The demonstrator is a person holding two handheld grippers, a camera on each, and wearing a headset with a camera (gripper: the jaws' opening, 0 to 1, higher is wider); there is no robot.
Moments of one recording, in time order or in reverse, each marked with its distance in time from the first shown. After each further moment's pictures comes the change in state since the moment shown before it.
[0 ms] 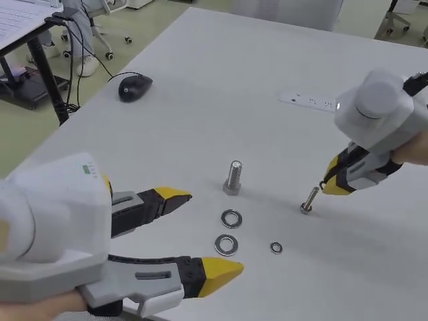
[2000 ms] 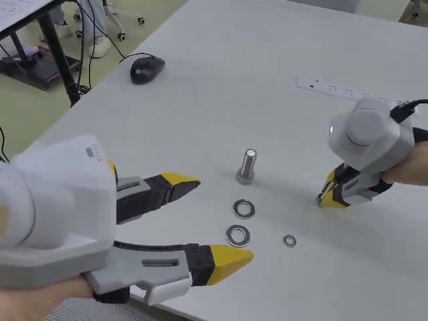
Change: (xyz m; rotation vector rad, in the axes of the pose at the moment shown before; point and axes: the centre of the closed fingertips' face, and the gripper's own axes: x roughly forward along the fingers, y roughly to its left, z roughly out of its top) left arm 0.002 0.008 -0.002 -0.025 -0.011 0.012; right arm 0.055 0.008 -0.013 -0.035 0.029 0.047
